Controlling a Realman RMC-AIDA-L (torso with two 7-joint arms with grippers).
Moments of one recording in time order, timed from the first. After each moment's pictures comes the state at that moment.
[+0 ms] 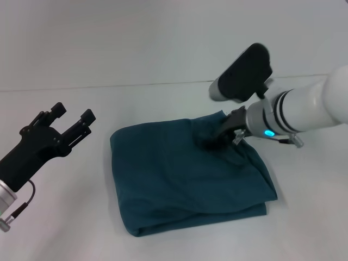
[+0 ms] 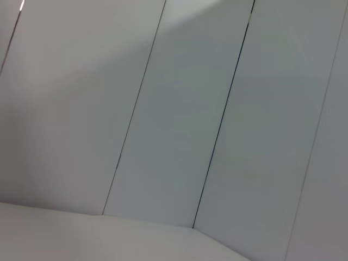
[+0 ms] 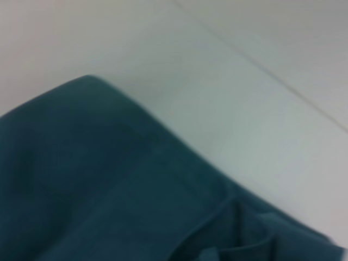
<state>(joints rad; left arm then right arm) -0.32 -2.17 0.97 0.52 1.10 1.24 -1.03 0.73 2.09 -1.54 -0.89 -2.60 -0.77 2.51</state>
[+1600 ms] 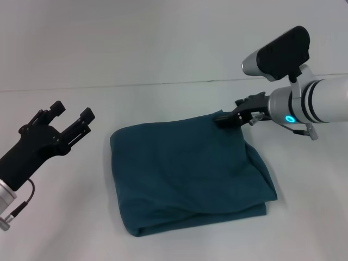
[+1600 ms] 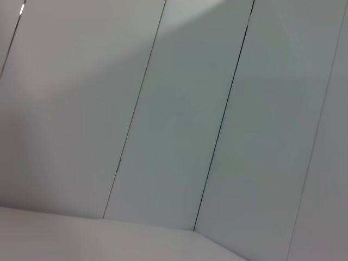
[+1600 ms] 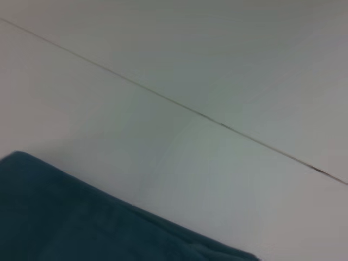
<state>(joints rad) -0.32 -2.17 0.97 0.52 1.10 1.24 -1.02 0.70 2.09 -1.33 -0.85 -2.44 -0.71 2.36</state>
